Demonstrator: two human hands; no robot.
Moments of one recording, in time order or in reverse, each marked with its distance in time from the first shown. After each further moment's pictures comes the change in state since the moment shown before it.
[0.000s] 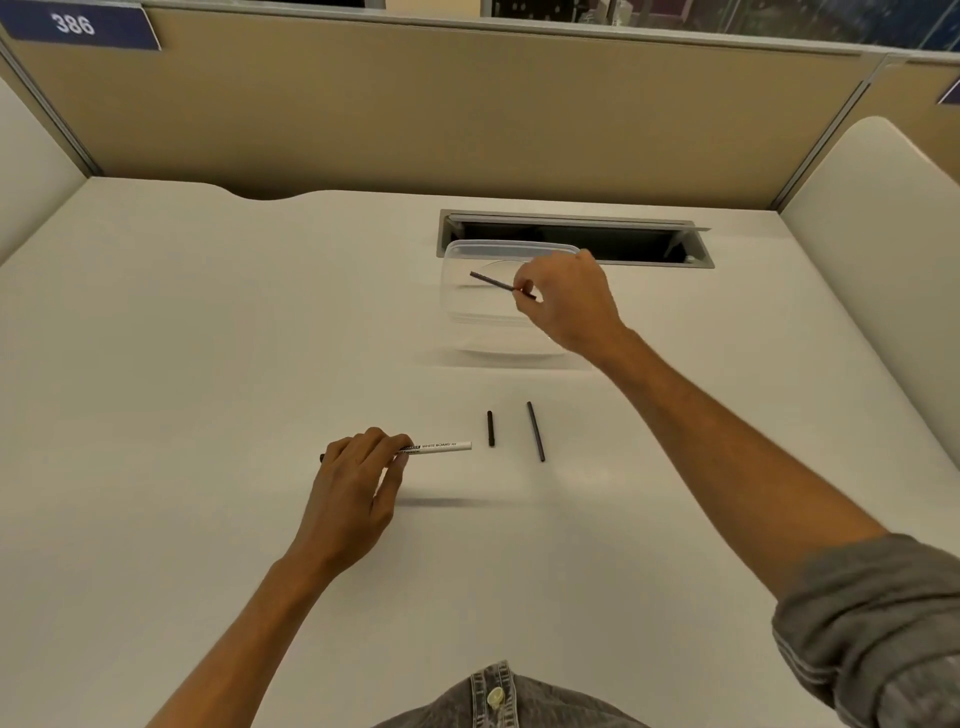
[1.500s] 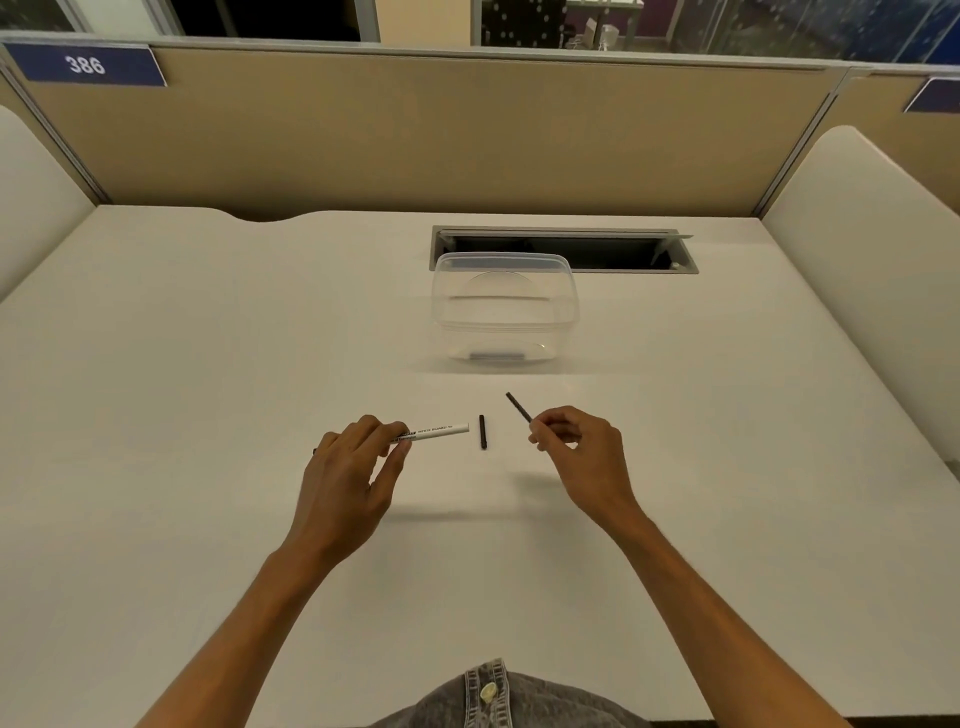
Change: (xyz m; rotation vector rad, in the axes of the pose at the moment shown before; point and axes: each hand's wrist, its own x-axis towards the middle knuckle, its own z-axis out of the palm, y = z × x) left_hand 0.011 0.023 -0.020 0.006 0.059 -0.003; right_hand -0.168 -0.030 0.025 0.849 0.038 0.591
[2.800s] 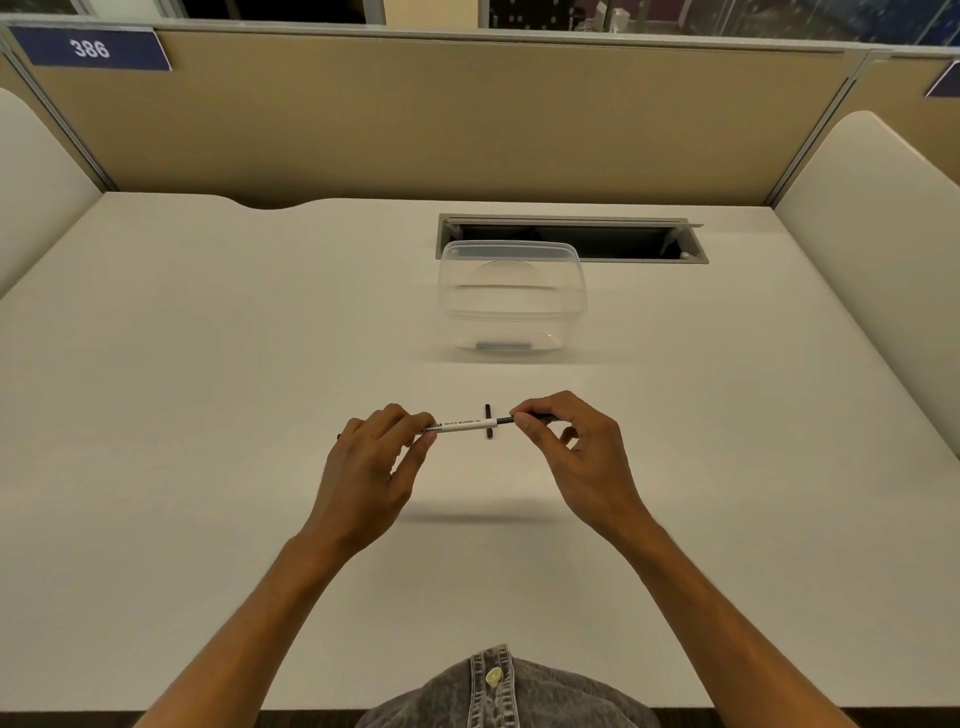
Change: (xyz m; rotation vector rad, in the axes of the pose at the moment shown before) left_hand 0.003 0.016 -0.002 -0.035 -0.029 0.051; right_hand -0.024 -0.045 -0.003 0.112 -0.061 -0.190
